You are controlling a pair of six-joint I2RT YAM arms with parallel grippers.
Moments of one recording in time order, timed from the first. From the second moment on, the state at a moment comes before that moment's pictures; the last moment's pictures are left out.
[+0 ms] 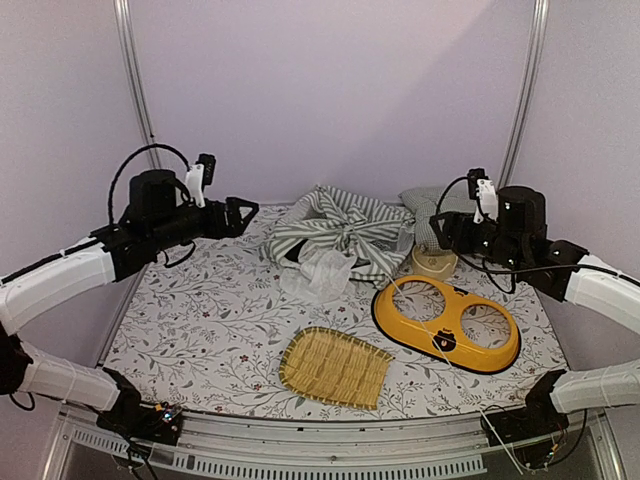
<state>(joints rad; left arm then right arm) -0.48 1.17 0.94 -0.02 0.08 -0.30 0.58 1.08 0.84 -0.07 0.21 0.31</state>
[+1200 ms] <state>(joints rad) -0.92 2.16 1.49 0.12 0.06 -0.48 0.78 0.98 0.52 -0.36 -0.11 0.66</state>
